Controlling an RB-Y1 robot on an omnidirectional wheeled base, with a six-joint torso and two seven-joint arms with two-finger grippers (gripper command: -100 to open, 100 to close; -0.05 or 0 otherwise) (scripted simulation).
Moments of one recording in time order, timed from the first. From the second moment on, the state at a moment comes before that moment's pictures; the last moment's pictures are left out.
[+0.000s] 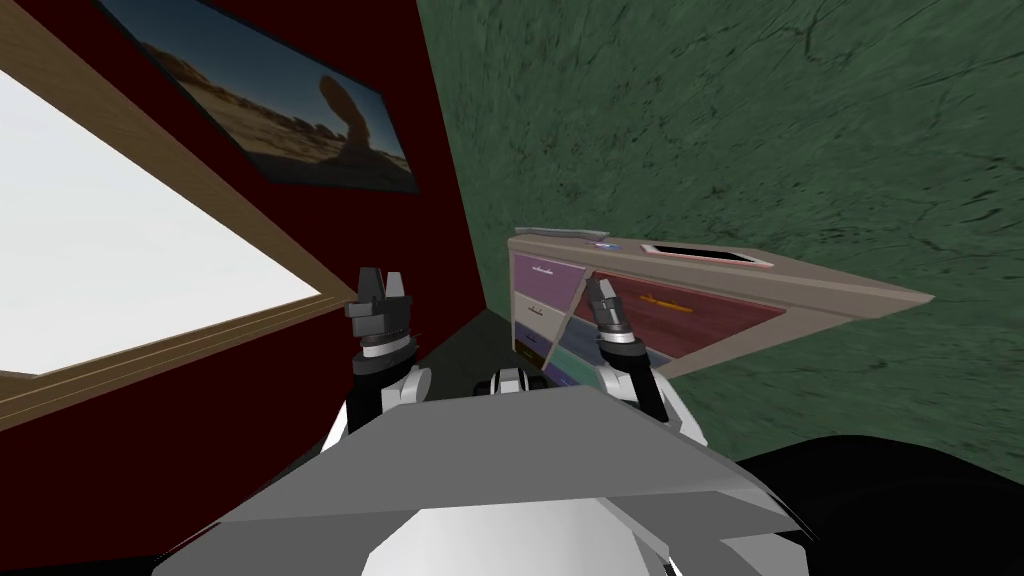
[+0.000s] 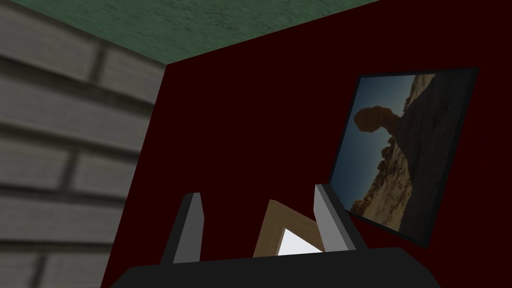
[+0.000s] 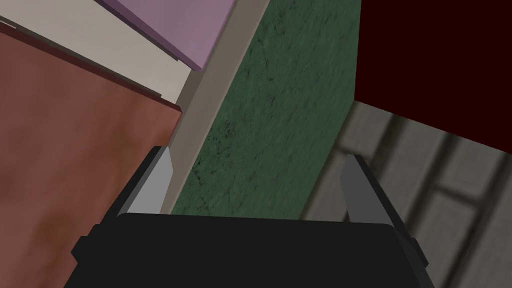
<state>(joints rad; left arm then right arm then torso) 0.46 0.04 0.00 -2.39 -0.10 -0.60 -0.15 0.55 -0.18 -0.12 -2.29 0.09 -0.57 0.63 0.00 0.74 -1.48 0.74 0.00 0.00</state>
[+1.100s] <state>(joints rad) 0.46 0.04 0.00 -2.39 -0.10 -0.60 -0.15 0.55 -0.19 -0.18 -2.25 0.11 -0.60 0.90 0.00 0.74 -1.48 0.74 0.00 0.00</state>
